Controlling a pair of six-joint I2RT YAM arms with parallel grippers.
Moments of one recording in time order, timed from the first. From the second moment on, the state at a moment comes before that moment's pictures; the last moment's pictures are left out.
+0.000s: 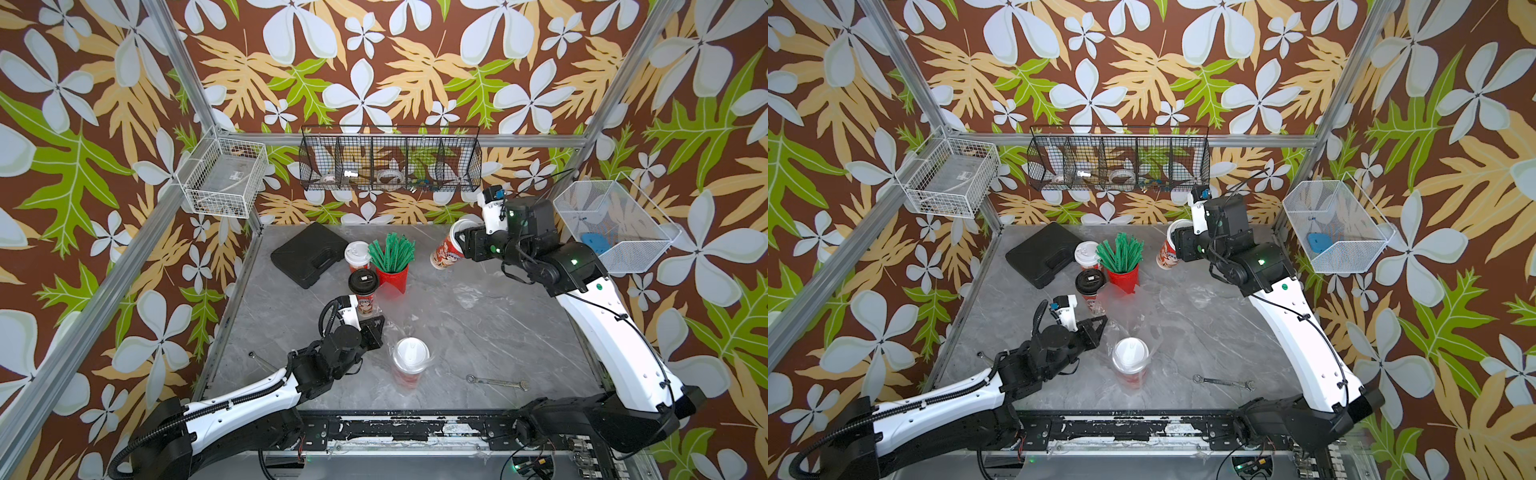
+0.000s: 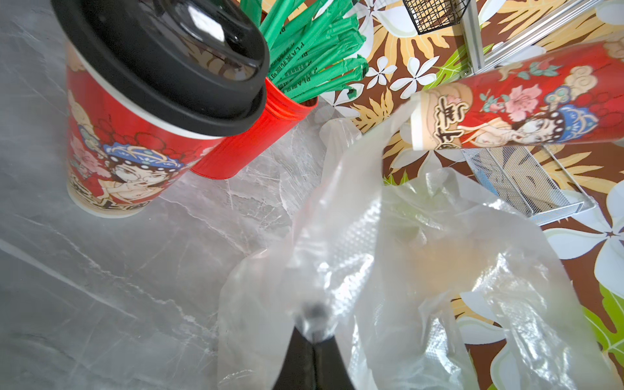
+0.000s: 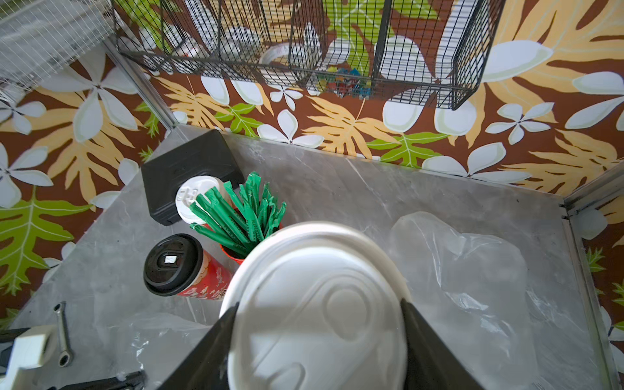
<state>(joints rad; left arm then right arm) -0.93 0.94 0.45 0.16 -0.33 -1.01 0.46 1.36 1.74 -0.89 0.06 0.16</state>
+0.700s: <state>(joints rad) -0.94 0.95 0.45 0.19 -0.30 -1.00 0.50 1.28 1.77 -0.84 -0.27 0.18</state>
